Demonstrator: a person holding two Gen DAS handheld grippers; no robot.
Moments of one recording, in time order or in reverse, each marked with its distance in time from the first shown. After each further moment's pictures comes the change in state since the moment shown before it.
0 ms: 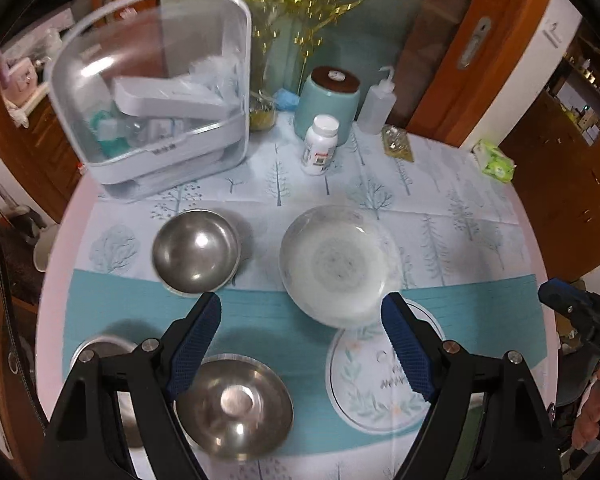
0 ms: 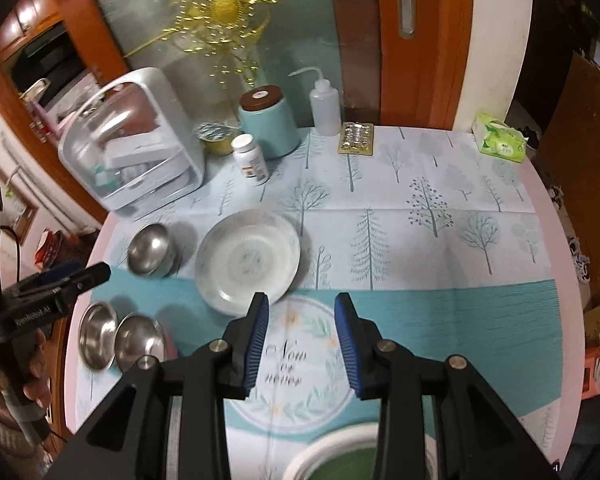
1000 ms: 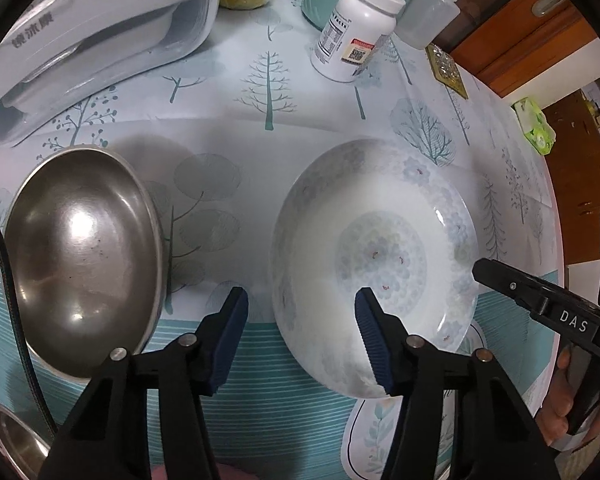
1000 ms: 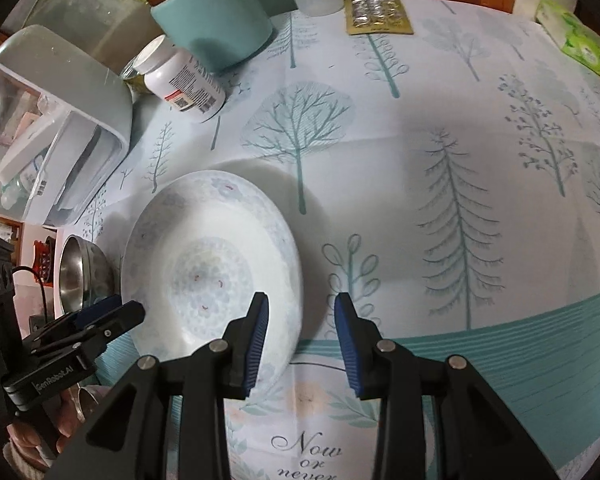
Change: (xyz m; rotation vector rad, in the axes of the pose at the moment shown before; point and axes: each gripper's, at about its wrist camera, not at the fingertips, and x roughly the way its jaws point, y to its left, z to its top) left arm 0.202 0.021 0.019 -0.071 0.284 -0.101; right arm 0.218 -0.010 0.028 0.127 0.299 0.099
